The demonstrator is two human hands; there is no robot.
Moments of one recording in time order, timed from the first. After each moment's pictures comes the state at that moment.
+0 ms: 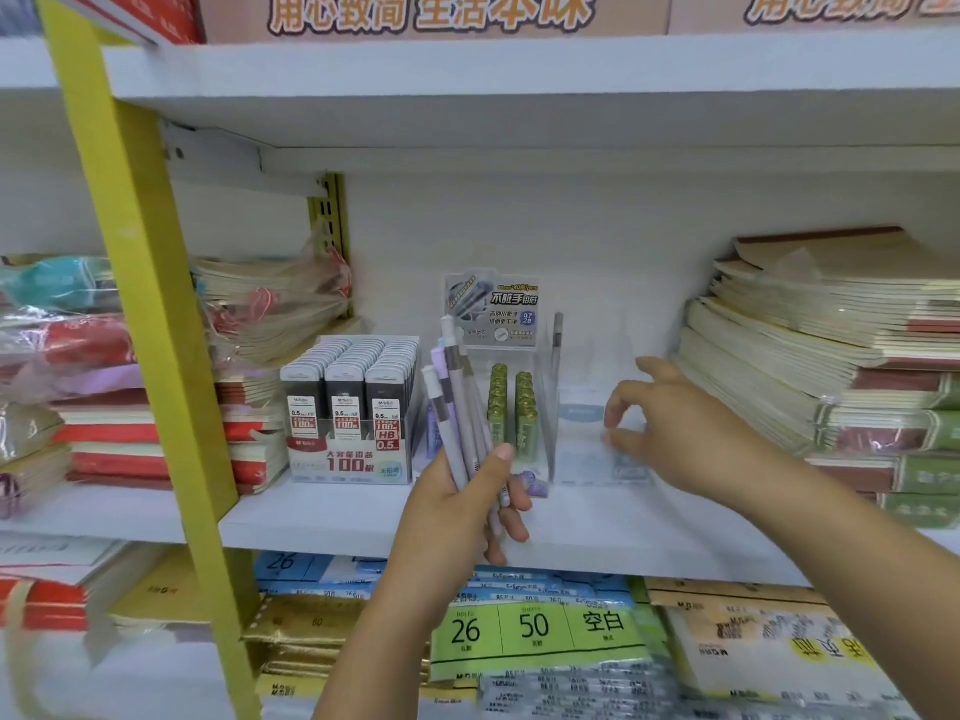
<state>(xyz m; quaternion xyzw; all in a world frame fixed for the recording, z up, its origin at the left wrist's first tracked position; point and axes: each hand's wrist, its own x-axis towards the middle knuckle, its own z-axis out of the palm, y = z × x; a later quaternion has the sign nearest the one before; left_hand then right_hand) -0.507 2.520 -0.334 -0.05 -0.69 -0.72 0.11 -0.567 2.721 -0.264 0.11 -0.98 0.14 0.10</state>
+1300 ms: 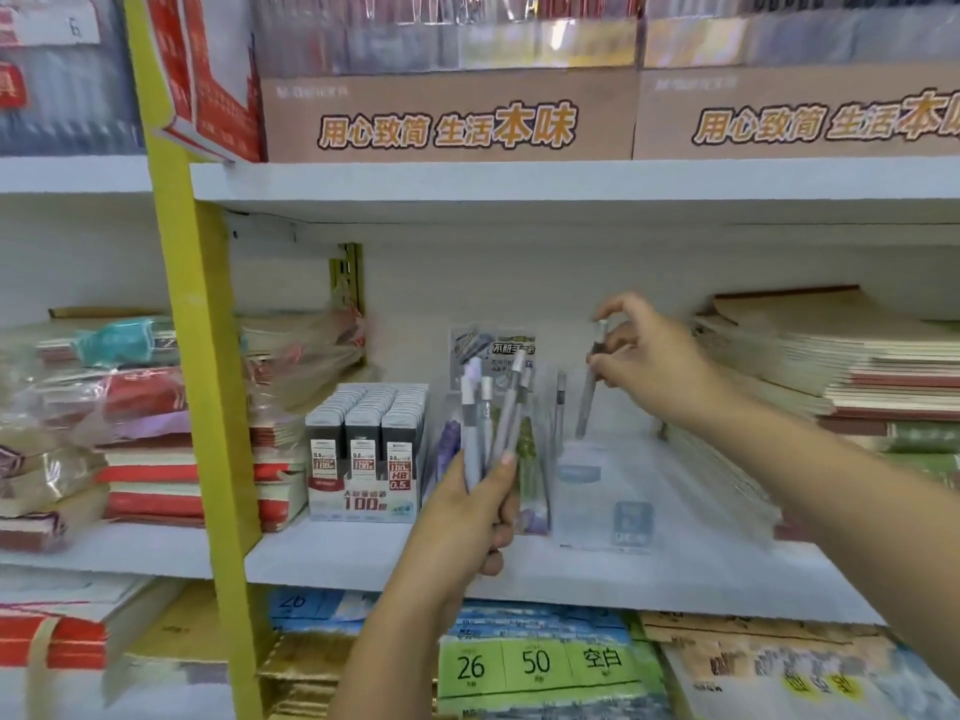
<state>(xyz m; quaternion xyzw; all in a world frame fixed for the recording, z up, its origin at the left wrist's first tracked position) -0.497 2.520 -0.305 -0.08 -0.65 -0.75 0.07 -0.576 2.709 -0.194 0.23 -0.85 0.38 0.27</state>
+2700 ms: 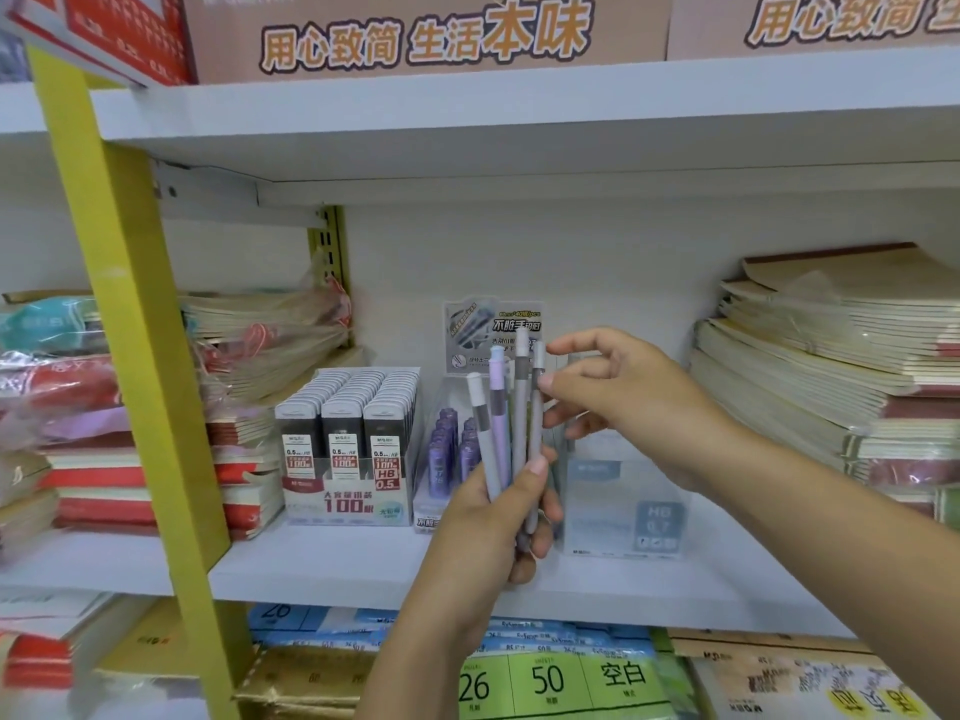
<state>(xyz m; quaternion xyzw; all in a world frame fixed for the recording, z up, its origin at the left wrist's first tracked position) -0.529 2.533 -0.327 -0.13 -0.61 -0.78 0.04 -0.575 2.678 -0.233 0.25 -0.74 0.61 0.07</state>
